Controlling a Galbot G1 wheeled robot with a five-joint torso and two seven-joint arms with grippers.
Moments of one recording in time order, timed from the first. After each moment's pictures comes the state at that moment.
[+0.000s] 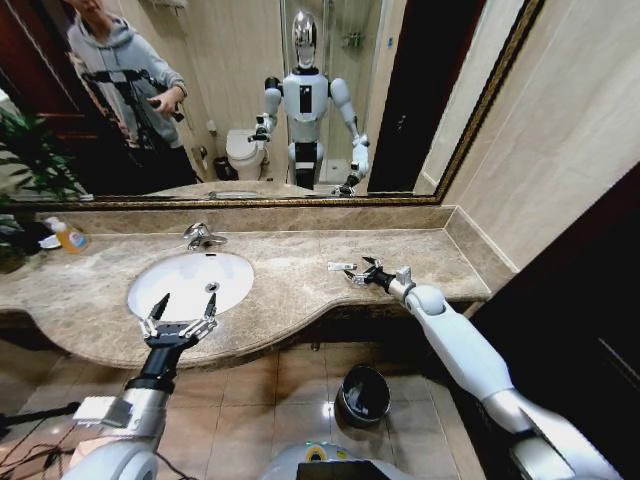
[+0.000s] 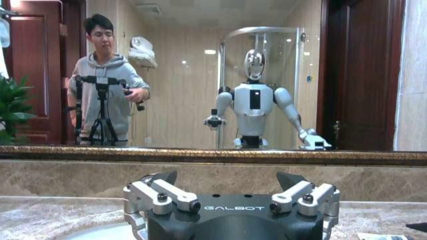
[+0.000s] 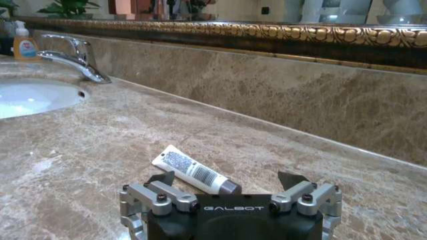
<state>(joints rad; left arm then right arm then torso) 1.84 -1.36 -0.82 -2.47 -0.37 0.04 0.05 -0.66 1.06 0.15 1.28 0.38 -0.08 -0.47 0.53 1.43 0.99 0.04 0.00</state>
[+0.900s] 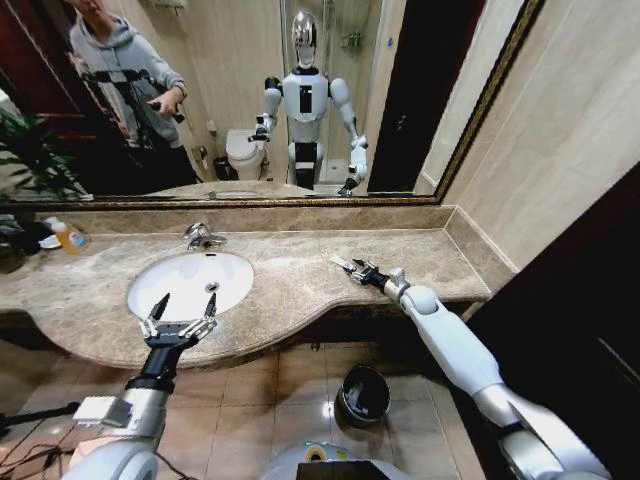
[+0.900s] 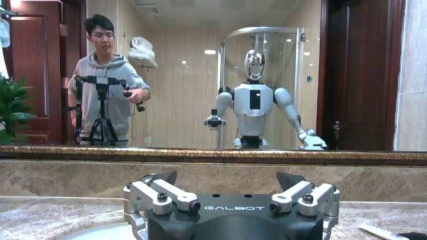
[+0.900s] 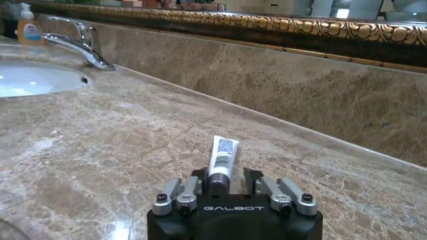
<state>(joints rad) 1.84 -1.36 -0.82 -2.47 -0.37 0.04 0.05 -0.66 1.07 0.14 1.26 0.32 -0.05 -0.47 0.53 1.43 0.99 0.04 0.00</state>
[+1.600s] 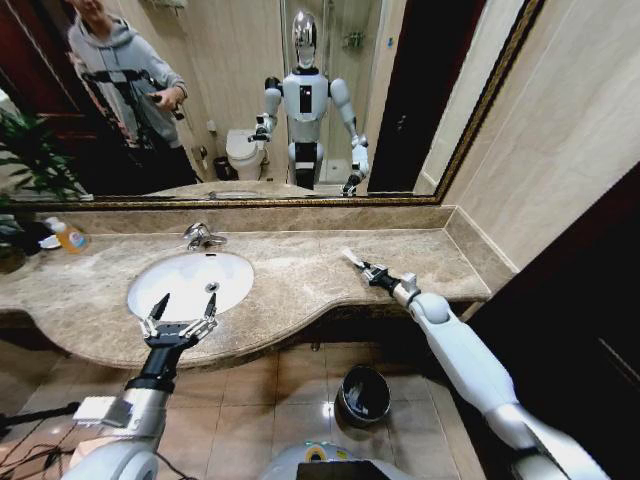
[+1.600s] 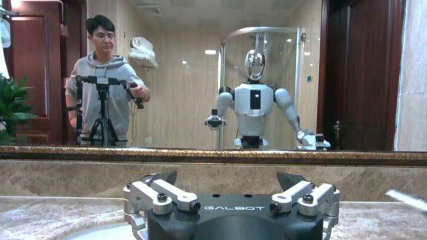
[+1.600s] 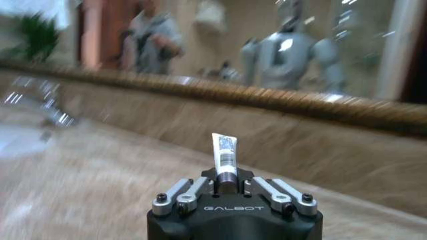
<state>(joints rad) 1.84 -1.36 -0.82 -2.47 -0.37 0.04 0.05 -0.88 1.04 0.33 1.51 0.40 0.04 -0.32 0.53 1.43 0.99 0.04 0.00</state>
